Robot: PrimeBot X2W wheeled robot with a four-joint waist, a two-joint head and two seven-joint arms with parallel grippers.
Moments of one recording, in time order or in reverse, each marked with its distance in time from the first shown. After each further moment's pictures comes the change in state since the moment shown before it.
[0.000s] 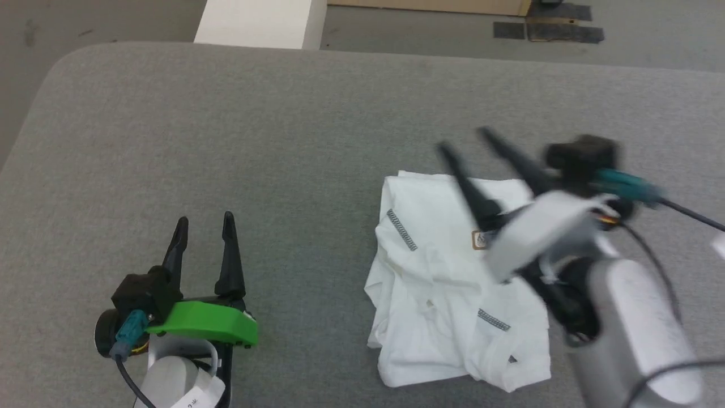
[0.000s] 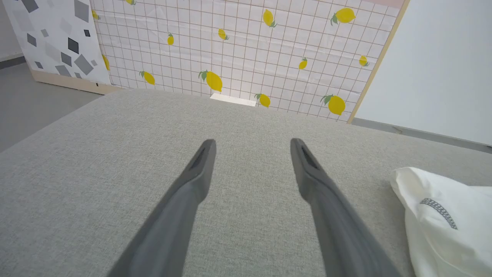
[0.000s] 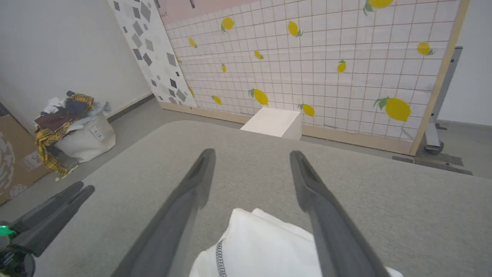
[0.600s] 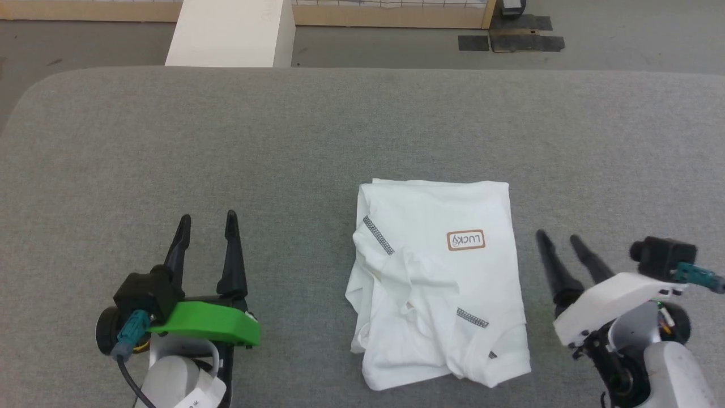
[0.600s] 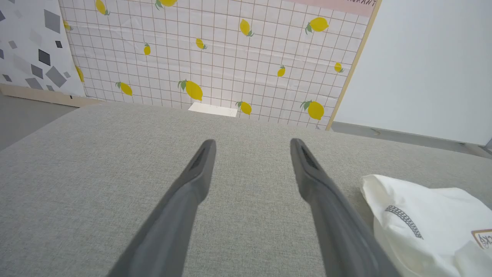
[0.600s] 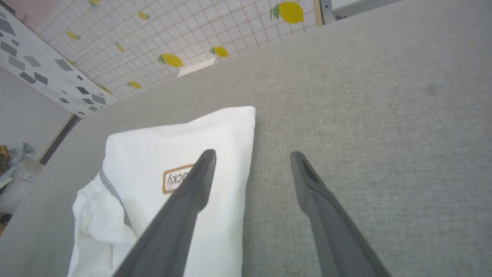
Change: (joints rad) left arm 0.002 0.000 -0.005 -0.012 0.009 -0.010 0.000; right arm 0.249 -0.001 -0.293 0.152 0.099 0.000 -0.072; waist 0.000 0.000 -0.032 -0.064
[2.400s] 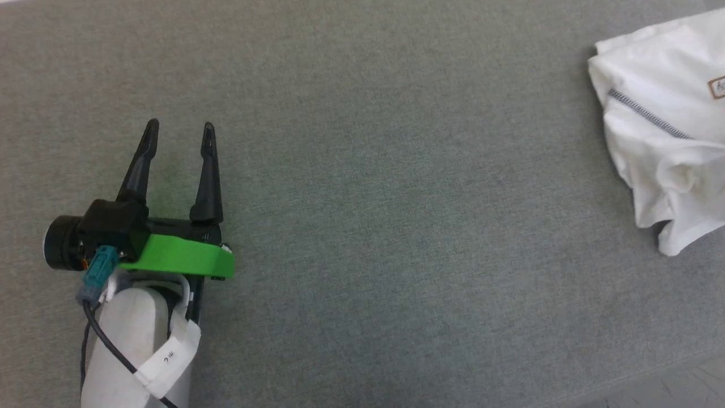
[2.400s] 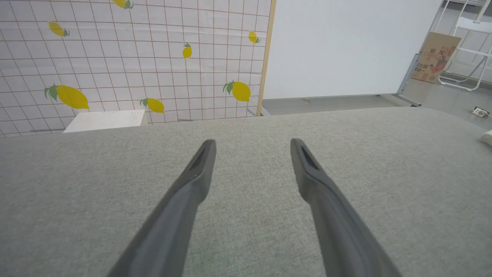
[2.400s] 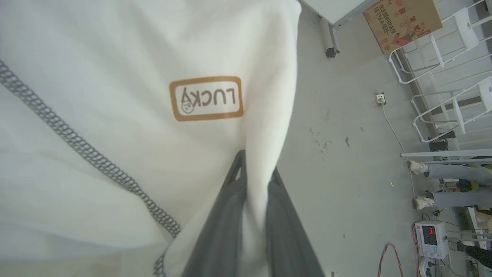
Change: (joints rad) left arm -0.174 0.081 0.003 -0.094 0.098 -0.043 0.027; right arm -0.545 -0.508 0.080 0.490 -0.489 0.001 0.008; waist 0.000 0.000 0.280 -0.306
